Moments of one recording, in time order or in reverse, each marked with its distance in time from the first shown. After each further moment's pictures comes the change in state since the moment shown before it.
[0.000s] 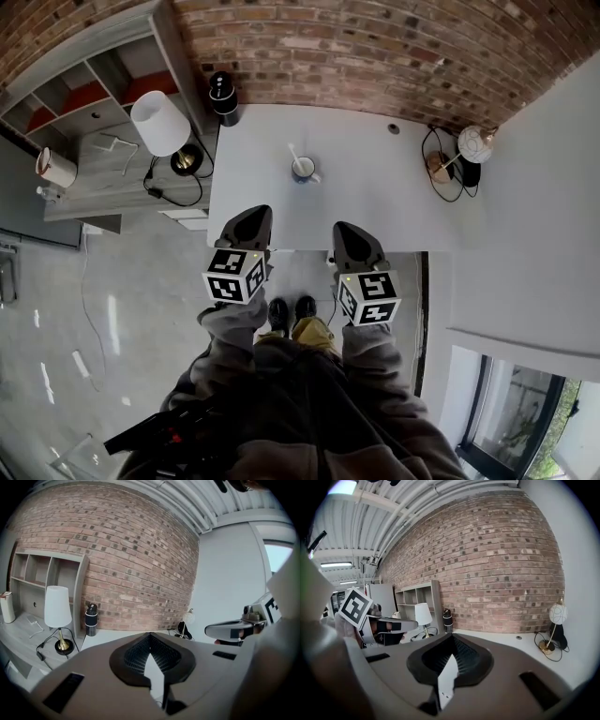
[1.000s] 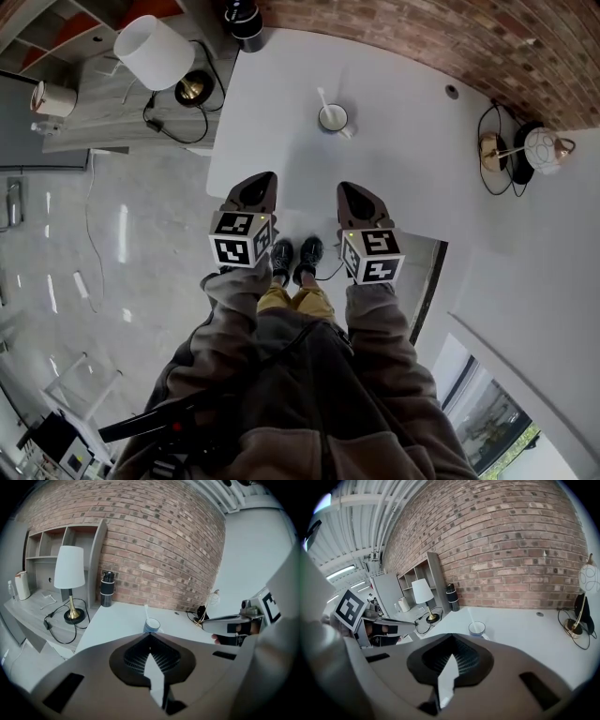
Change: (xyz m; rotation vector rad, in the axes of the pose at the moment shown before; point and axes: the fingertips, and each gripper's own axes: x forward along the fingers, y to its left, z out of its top) left arm 0.066 0.059 -0.113 -0.126 0.216 0.187; right arm 0.117 -0.030 -0.098 0.051 0.227 0.177
